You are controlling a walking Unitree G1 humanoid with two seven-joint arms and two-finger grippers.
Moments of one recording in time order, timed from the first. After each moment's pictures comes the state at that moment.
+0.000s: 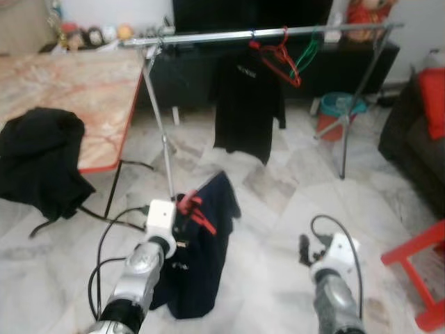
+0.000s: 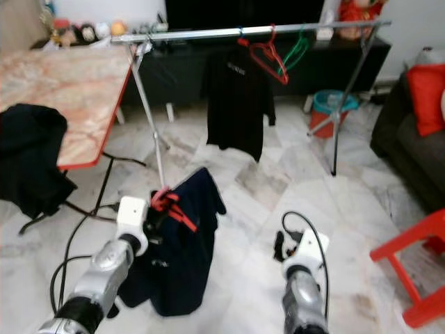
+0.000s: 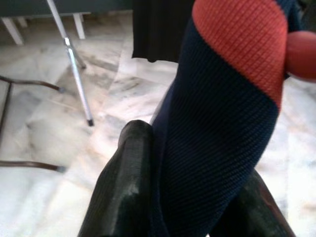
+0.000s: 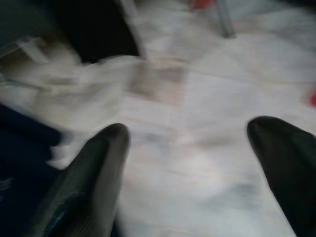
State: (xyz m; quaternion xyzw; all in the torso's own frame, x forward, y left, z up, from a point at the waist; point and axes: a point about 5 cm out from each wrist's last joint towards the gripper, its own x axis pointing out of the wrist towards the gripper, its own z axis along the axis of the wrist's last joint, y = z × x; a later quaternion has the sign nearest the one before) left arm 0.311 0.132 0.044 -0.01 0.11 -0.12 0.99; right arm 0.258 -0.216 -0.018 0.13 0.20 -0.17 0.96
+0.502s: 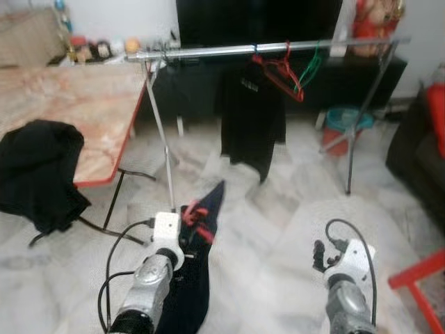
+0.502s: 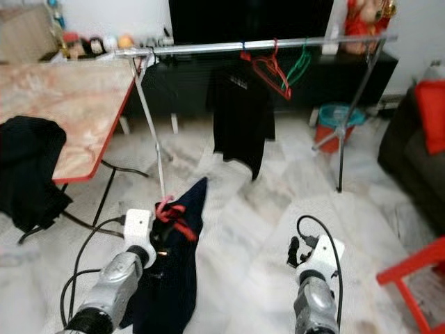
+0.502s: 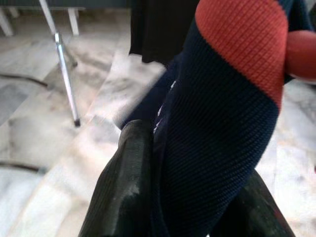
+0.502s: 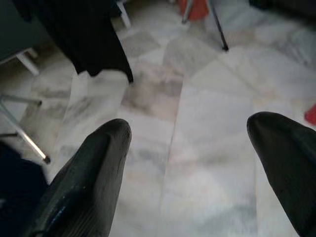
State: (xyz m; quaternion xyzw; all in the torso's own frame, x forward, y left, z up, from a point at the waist) left arm 0.305 0.125 0.036 -0.03 0.13 -0.11 0.98; right arm 0.262 -0.216 -0.016 0.14 0.19 -0.18 0.96
